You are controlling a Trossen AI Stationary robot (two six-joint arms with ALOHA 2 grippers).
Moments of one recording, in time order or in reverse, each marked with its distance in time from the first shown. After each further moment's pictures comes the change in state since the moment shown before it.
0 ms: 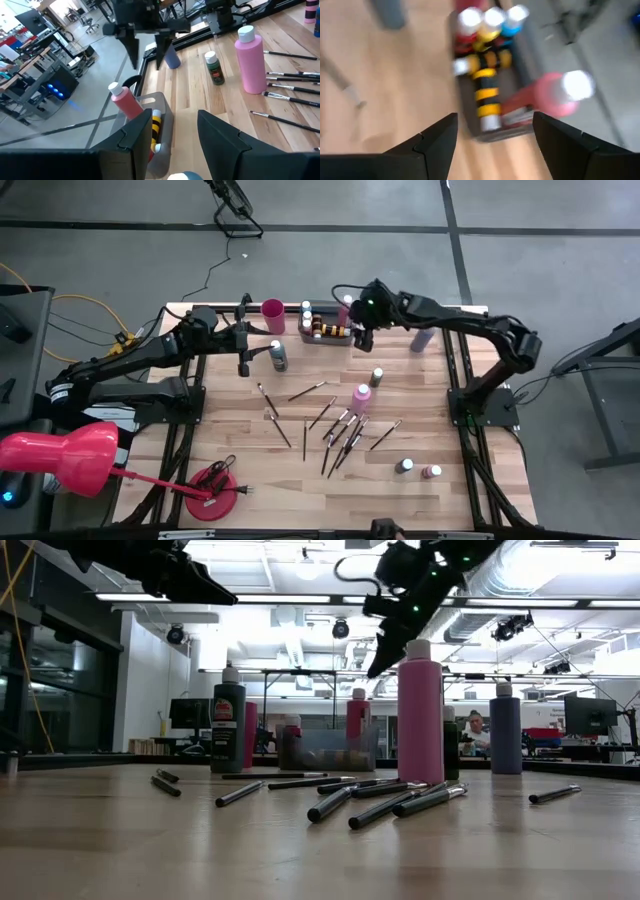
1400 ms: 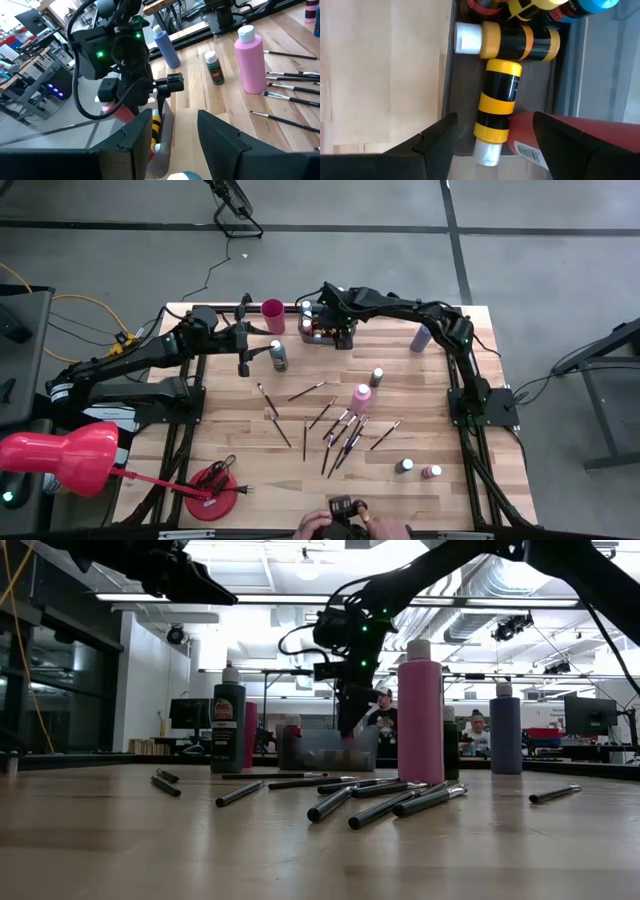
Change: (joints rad) left arm 0.000 0.000 0.000 0.000 0.000 0.000; right arm -0.001 0.537 0.485 -0.276 0.052 -0.257
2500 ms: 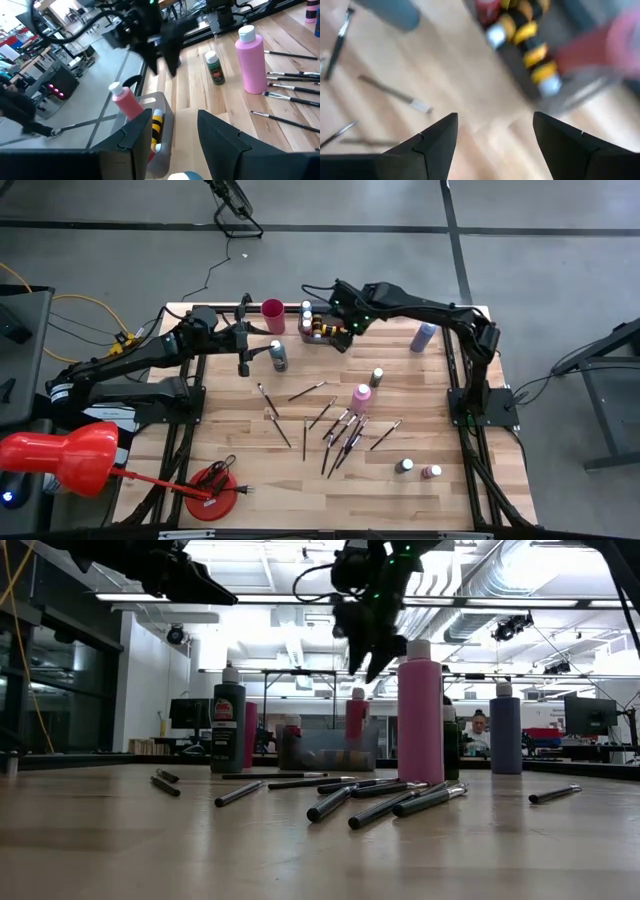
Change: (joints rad) left arm 0.000 0.000 0.000 0.000 0.000 0.000; right arm 0.081 -0.241 -0.002 -0.264 -0.115 0.843
